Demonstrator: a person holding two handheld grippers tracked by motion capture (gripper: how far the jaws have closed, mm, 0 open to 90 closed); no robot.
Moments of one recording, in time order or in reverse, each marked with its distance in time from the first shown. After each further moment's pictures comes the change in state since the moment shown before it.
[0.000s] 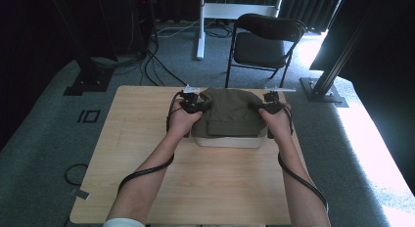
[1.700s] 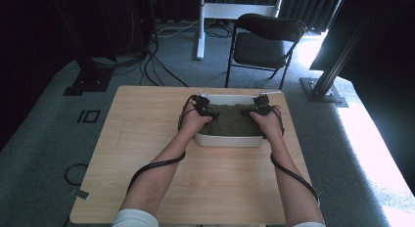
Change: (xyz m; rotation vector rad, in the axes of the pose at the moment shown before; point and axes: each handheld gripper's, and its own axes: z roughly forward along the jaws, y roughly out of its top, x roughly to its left) left arm 0.000 -0.014 0.056 0.190 0.120 0.116; right arm -0.012 -0.015 0.054 0.137 -0.128 -0.029
